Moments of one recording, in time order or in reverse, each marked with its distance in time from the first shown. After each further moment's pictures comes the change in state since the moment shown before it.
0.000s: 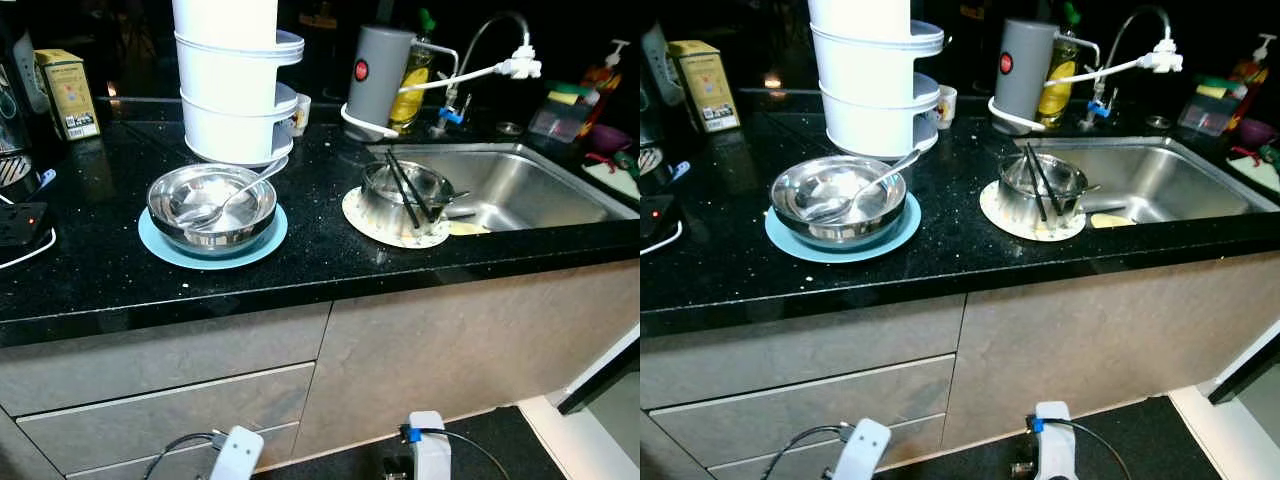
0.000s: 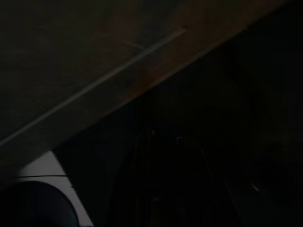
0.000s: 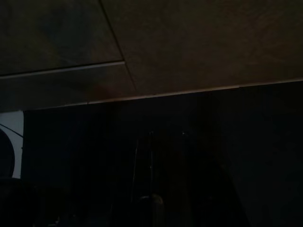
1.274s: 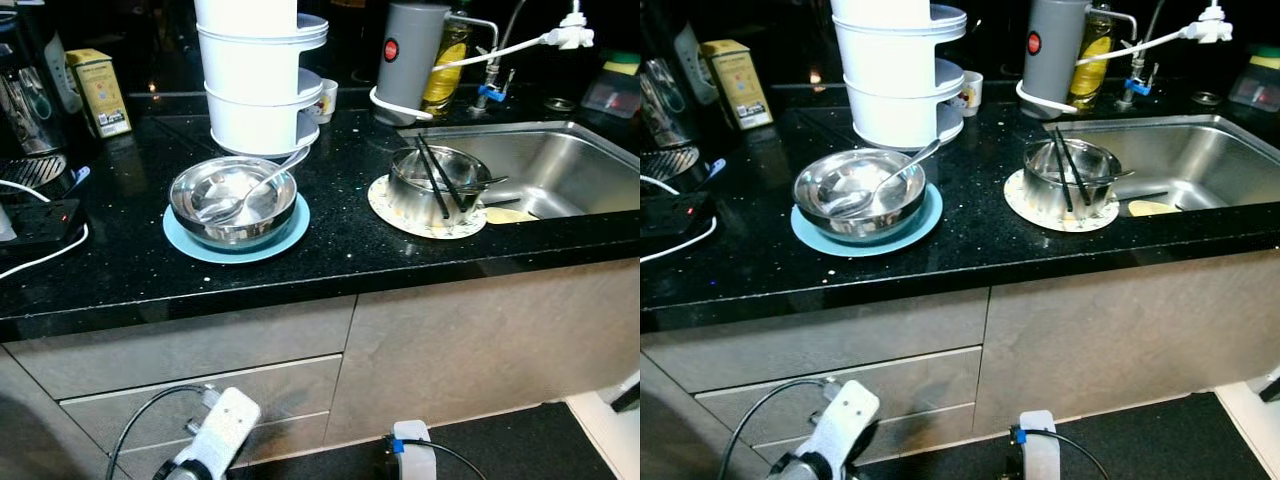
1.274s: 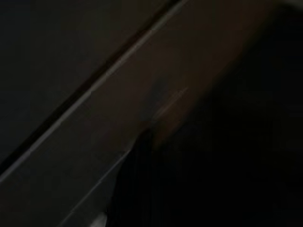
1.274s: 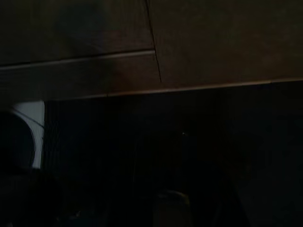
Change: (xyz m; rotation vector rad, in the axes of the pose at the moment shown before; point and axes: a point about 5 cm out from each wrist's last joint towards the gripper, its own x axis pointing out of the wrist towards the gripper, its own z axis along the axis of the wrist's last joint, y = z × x) left arm -0.072 0.020 0.105 0.303 -0.408 -0.373; right arm -0.001 0.015 -0.007 0.004 -0.028 -0.018
